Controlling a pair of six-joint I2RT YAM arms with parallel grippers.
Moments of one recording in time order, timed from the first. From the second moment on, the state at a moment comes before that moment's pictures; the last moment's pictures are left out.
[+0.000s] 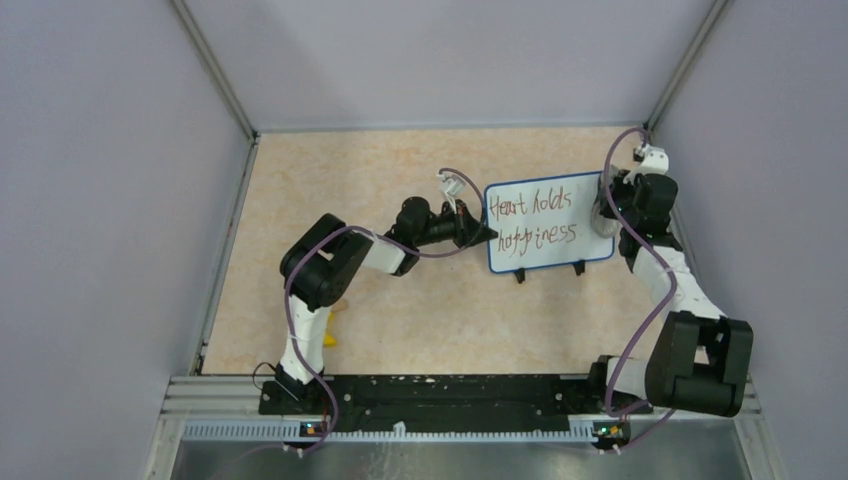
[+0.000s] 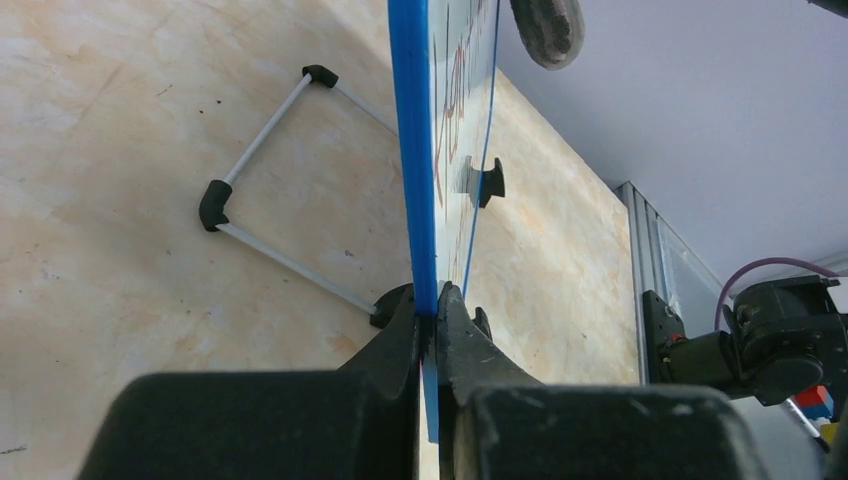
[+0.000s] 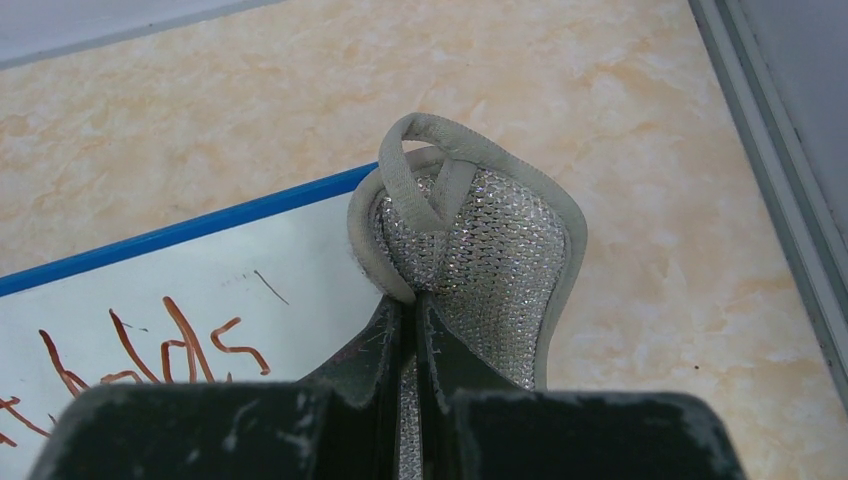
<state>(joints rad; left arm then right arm) -0.63 2.08 1.00 1.05 0.64 -0.65 -0.16 1.25 0.75 0.15 -0.13 0.15</state>
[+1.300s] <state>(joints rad) -0.63 2.04 1.06 0.83 0.60 -0.58 0.28 1.37 0.75 0.38 -0.25 0.11</state>
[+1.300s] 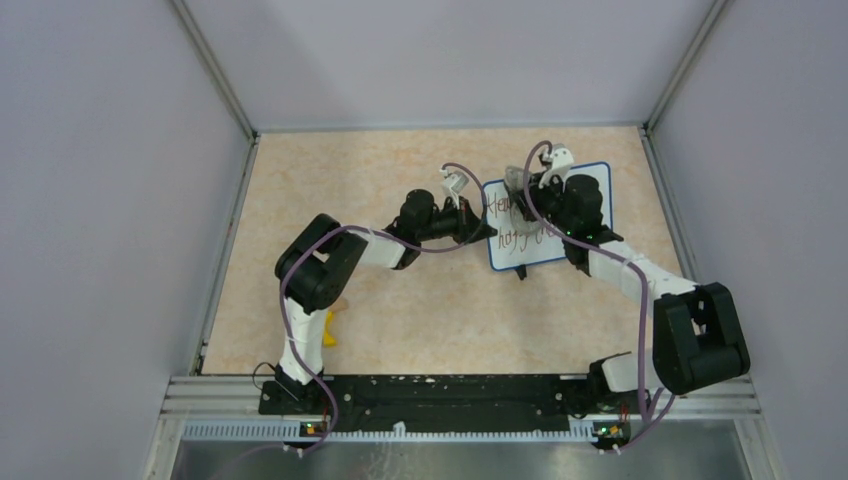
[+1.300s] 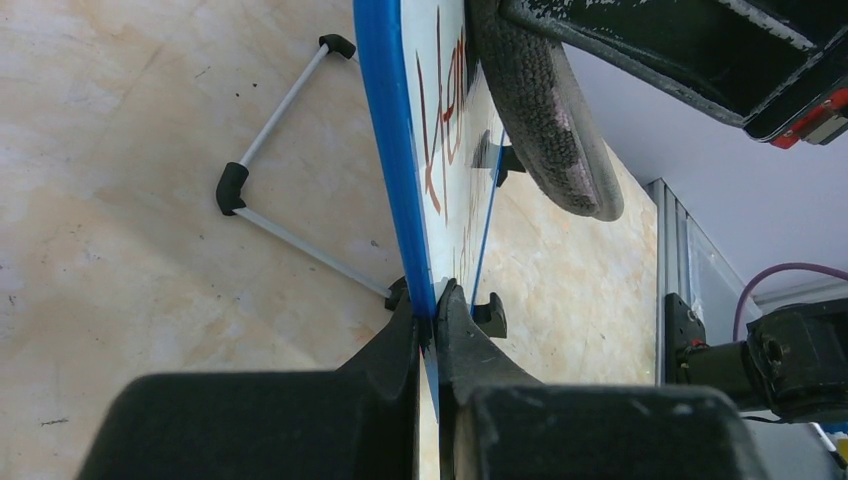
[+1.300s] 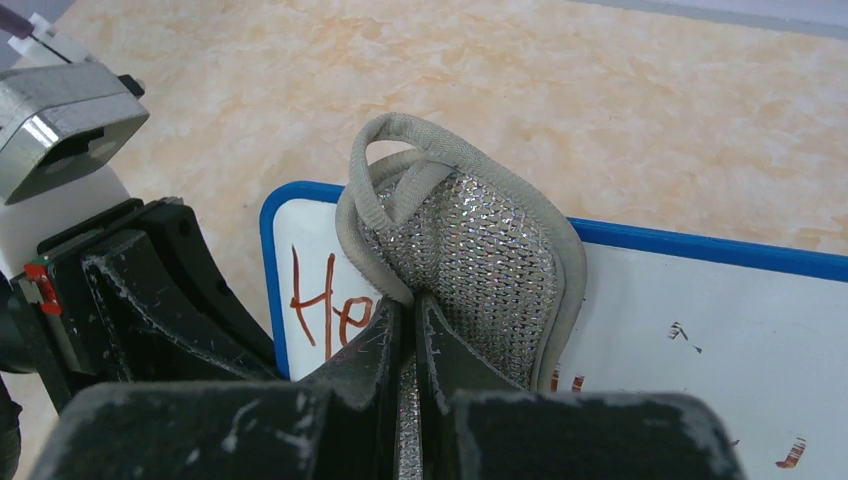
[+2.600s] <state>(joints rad) -0.64 2.03 1.06 0.80 0.58 -0.56 -0.09 1.32 0.58 0.48 -0.09 0.35</state>
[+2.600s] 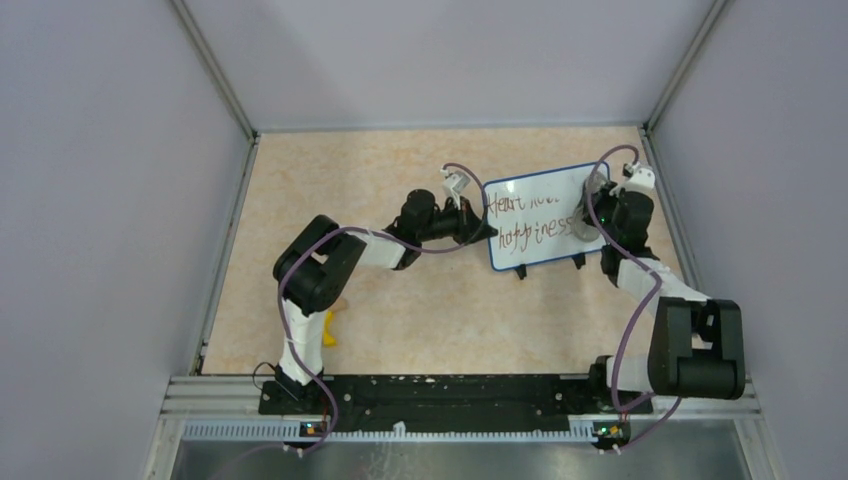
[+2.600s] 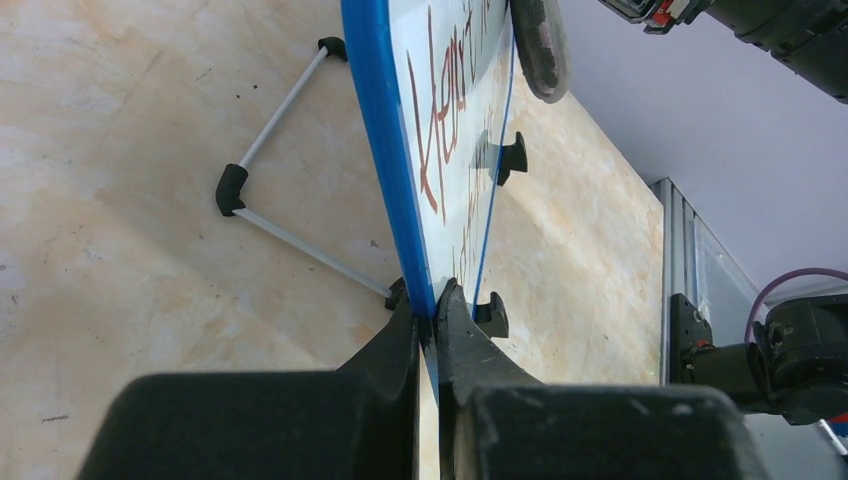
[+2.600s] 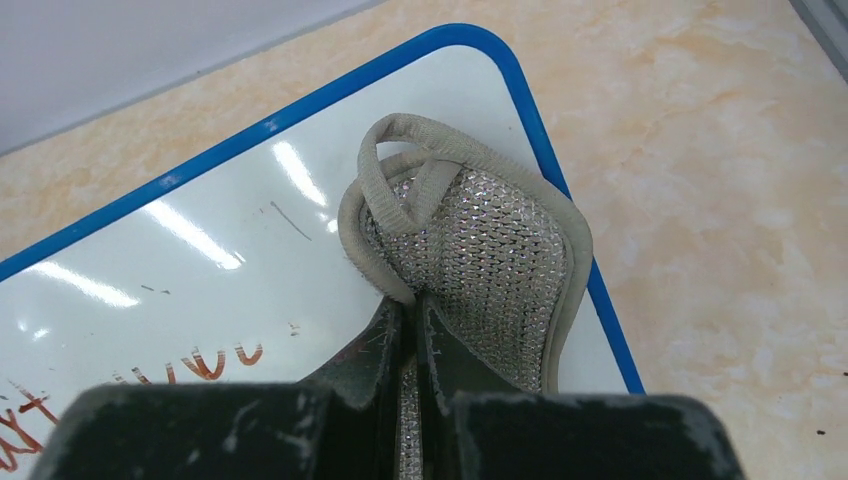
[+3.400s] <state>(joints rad) -0.61 2.02 1.03 0.81 0.54 -0.57 0.36 1.43 0.68 0.49 -0.17 0.19</state>
